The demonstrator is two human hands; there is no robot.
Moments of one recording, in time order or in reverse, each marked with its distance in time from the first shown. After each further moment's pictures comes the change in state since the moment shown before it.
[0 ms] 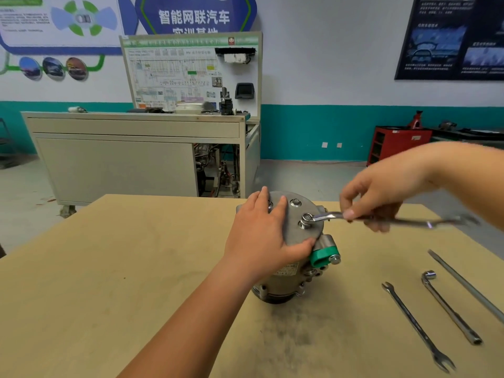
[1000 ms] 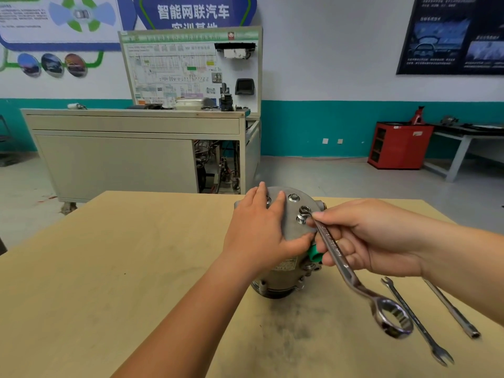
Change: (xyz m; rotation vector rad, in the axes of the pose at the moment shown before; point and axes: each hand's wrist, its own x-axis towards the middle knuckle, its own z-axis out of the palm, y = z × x) left_hand -0.002 0.002 -0.003 -0.003 0.023 -0.007; right_hand -0.014 -0.033 0.087 1.205 0.076 -0.236
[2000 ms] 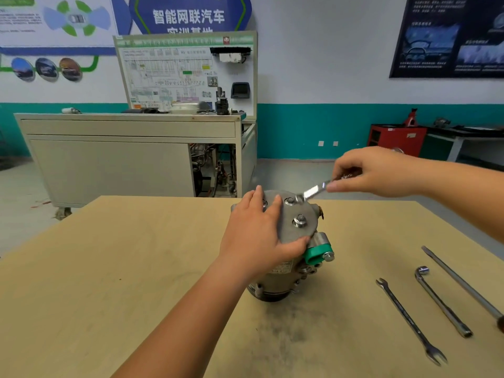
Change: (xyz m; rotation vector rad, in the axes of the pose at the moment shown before) left_hand 0.003 0.000 0.003 -0.001 -0.023 -0.002; right_hand 0.025 -0.051 -0.069 -1.344 0.330 -0.400
